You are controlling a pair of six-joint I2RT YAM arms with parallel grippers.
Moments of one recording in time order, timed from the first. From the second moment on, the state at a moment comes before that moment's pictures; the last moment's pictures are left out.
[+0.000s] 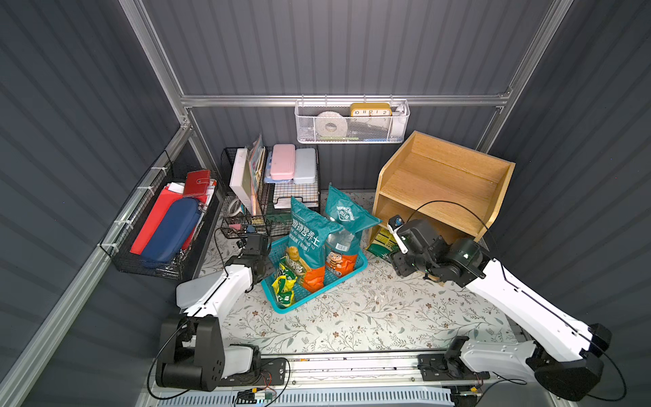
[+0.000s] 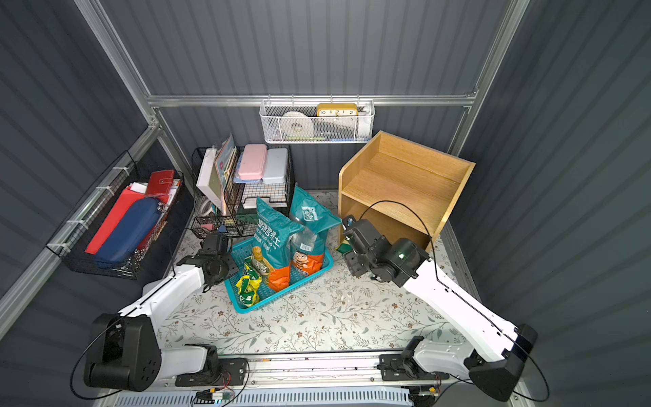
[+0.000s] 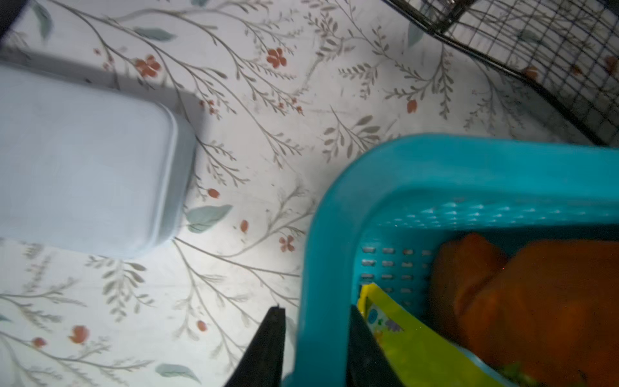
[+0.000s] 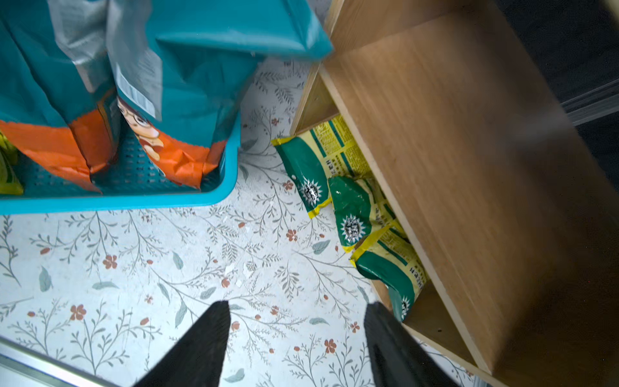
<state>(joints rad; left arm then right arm) -0.12 1.32 0.79 -0.59 -0.26 -0.61 0.77 1.20 1.31 -1.11 0.35 0.16</state>
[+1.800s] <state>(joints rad) -0.10 1.07 1.00 -0.62 0.07 -0.61 0.58 1.83 1.19 -0.83 0.87 0.03</state>
